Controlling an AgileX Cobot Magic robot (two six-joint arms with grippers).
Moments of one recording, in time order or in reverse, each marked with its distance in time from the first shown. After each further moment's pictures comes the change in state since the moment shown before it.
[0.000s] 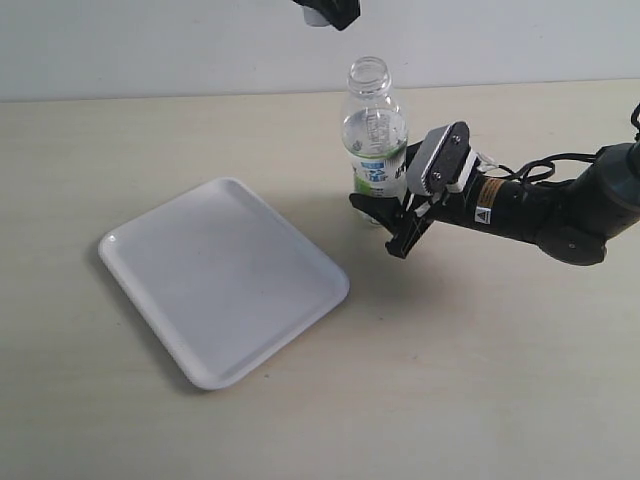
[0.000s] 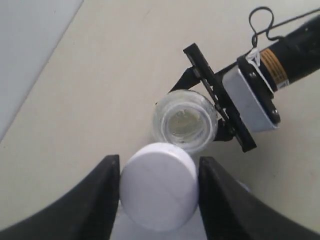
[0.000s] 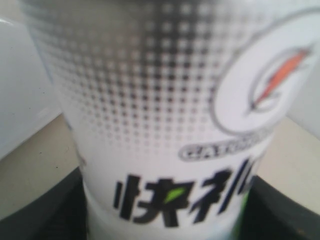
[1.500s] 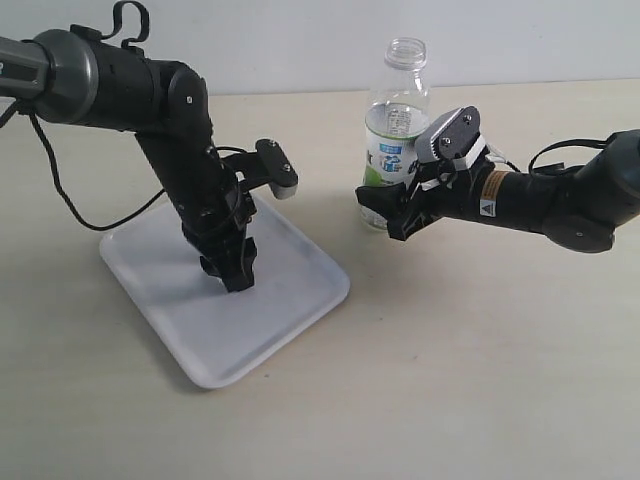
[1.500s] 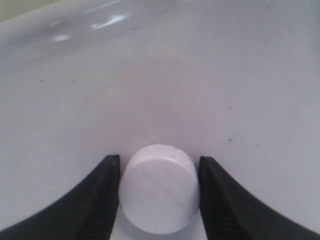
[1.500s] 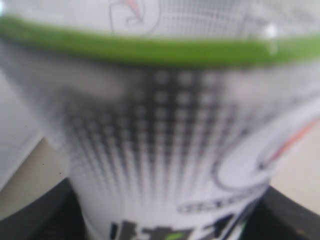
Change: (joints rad) left arm 0.142 0.155 0.734 -0.077 -0.364 0.343; right arm 0.000 -0.046 -0.004 -0.027 0.109 0.365
